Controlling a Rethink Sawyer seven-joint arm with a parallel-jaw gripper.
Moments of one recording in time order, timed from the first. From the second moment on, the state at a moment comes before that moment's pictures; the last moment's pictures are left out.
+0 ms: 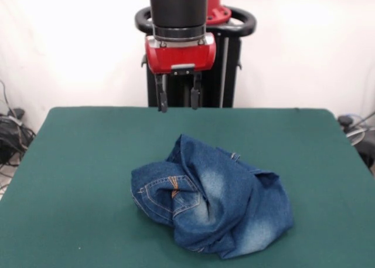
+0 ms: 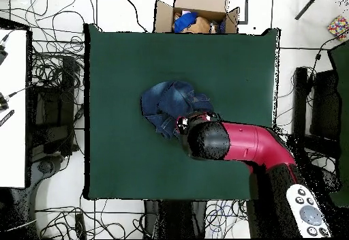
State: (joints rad) arm -0.62 -0.91 0.38 1.92 -0.28 0.53 1.44
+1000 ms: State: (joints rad) arm -0.59 -0.82 0.35 1.91 -0.28 0.50 1.44
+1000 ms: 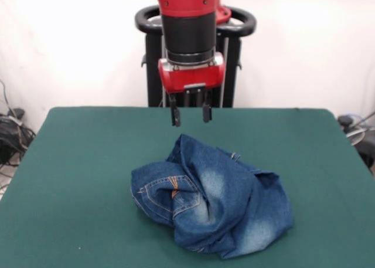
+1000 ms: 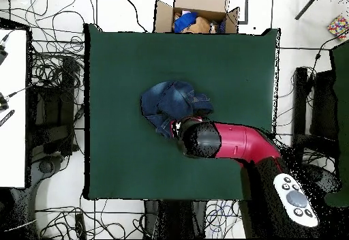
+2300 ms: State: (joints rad) arm -0.55 -0.64 0.29 1.82 -0.28 0.45 1.44
